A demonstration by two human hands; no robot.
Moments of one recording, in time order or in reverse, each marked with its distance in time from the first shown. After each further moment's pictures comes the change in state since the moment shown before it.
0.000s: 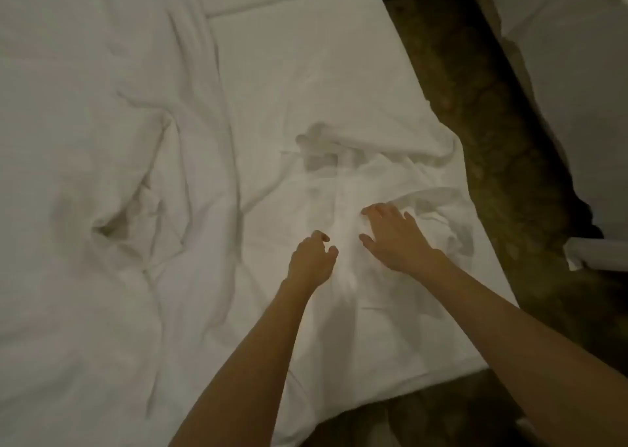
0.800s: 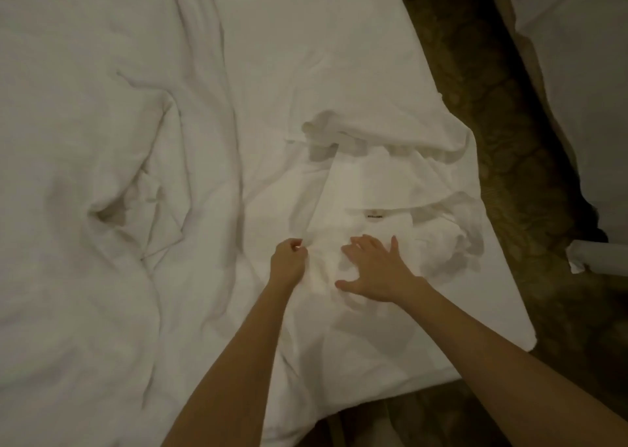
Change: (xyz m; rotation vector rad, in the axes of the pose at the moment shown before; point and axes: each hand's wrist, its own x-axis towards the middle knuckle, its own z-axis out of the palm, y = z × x) left_hand 0.008 -0.053 -0.007 -0.454 0.145 -0.217; right_hand -0.014 -0.027 0.049 -0.039 -0.285 -0.071
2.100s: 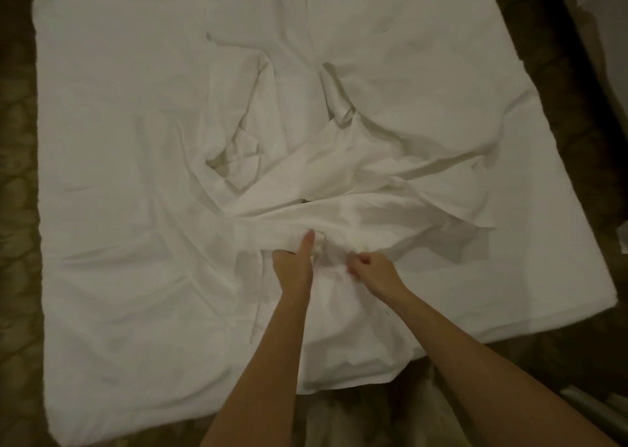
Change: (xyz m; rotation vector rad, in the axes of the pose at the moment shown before) left_hand -0.065 -0.107 -0.136 -0.719 0.304 -0.013; right_hand 0.001 -0.187 0.103 0.918 0.157 0.296
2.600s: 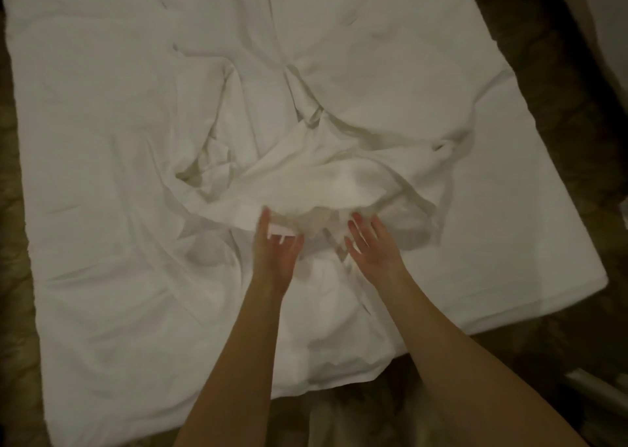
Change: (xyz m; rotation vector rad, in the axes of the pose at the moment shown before) left_hand 0.003 0.022 0.026 -0.448 -0.235 -0.278; right_hand 0.024 0.006 -0.039 1.458 -0.040 0.188
